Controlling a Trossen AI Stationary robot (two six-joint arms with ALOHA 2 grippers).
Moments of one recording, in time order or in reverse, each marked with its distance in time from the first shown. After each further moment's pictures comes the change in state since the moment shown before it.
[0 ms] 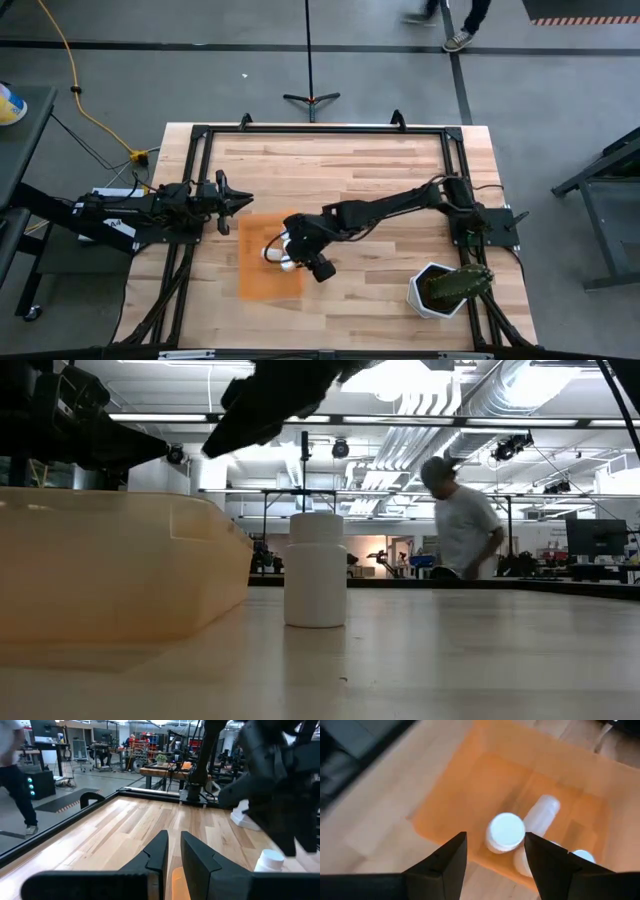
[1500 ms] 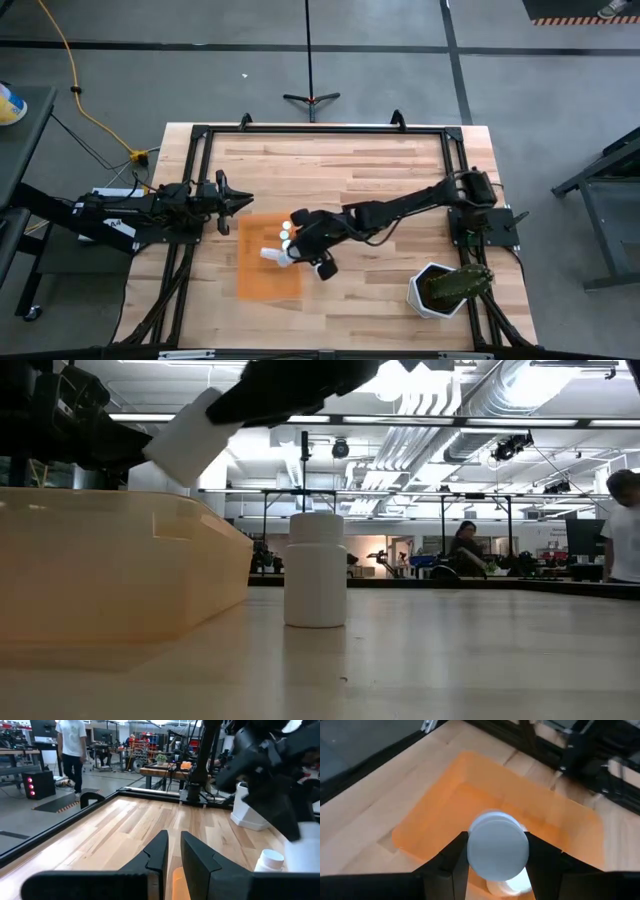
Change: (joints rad) left arm 0.000 0.000 0.000 0.000 -0.001 -0.001; right arm 0.015 -0.145 -0.295 0.414 0.089 -0.044
